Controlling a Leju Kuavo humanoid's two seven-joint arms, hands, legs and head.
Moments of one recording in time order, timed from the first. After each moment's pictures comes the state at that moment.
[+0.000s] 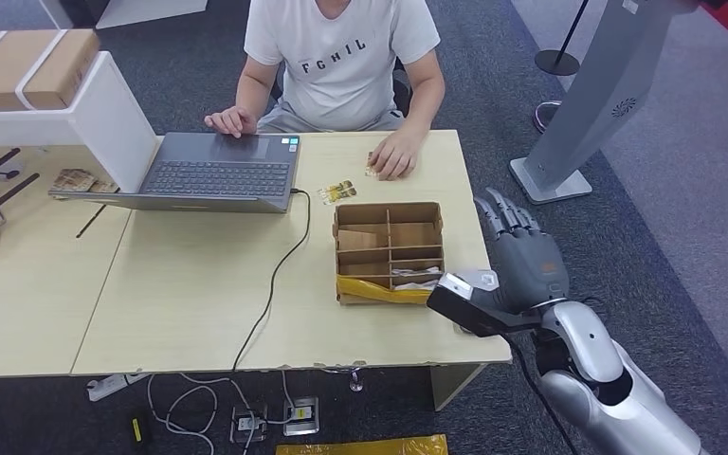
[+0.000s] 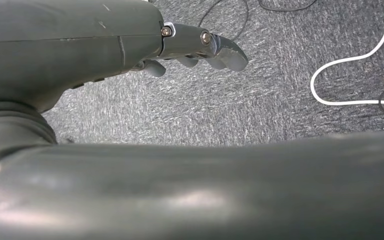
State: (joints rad) left arm -0.15 0.19 -1.31 -0.17 1.21 0.21 0.03; right arm -0.32 -0.46 0.71 -1.60 0.95 -0.13 0.38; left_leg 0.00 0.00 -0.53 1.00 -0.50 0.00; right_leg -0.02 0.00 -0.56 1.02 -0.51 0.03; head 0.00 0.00
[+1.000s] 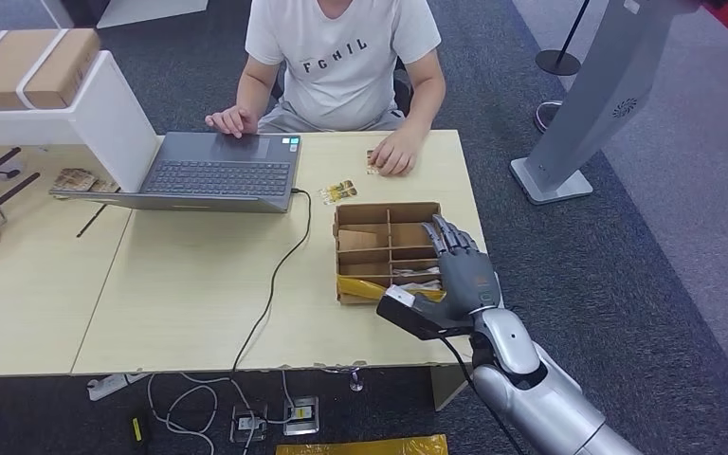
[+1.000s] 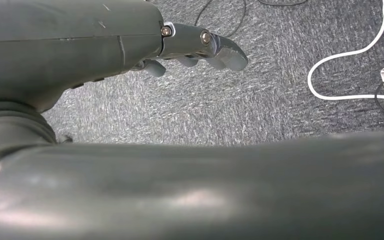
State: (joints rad) left arm -0.15 0.19 -1.31 -0.17 1.22 0.19 0.02; right arm -0.41 -0.22 0.84 -1.17 1.00 -0.29 0.31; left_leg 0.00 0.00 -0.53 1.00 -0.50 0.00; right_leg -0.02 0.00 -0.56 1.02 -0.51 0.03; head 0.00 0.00
